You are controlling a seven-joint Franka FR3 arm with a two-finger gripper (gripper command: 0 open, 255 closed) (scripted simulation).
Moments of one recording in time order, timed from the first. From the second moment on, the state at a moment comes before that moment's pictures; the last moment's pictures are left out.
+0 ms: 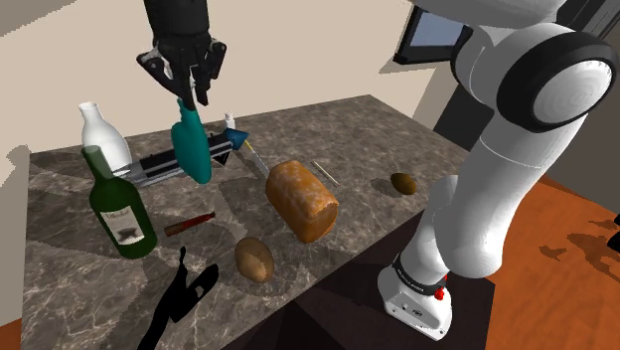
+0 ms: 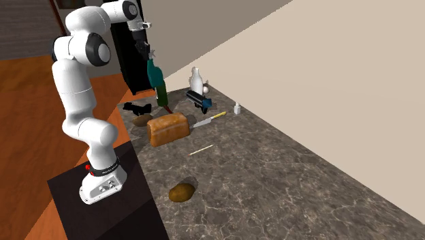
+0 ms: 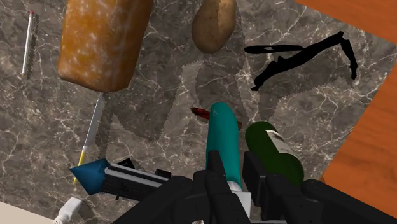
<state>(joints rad) 0.41 0.07 0.22 -1.41 -0.13 1.49 0.56</state>
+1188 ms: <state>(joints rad) 0.40 0.01 0.22 -1.73 -0.12 1.75 0.57</state>
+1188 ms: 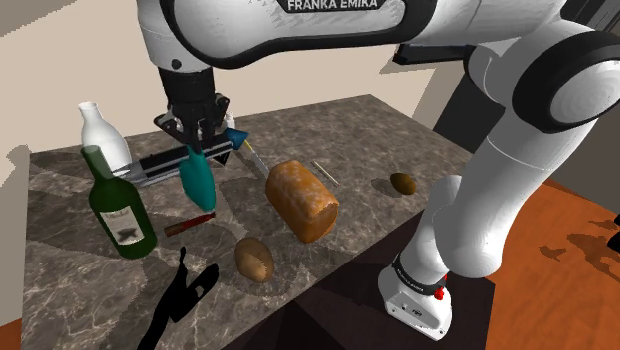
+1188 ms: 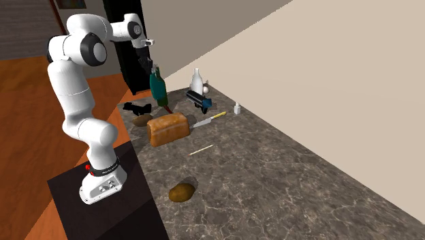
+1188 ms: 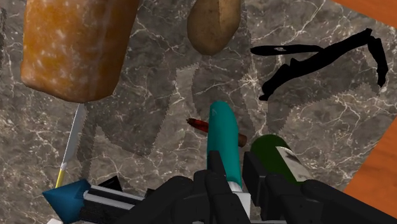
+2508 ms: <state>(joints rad) 0.40 0.04 0.21 -1.96 -0.14 2.01 0.61</state>
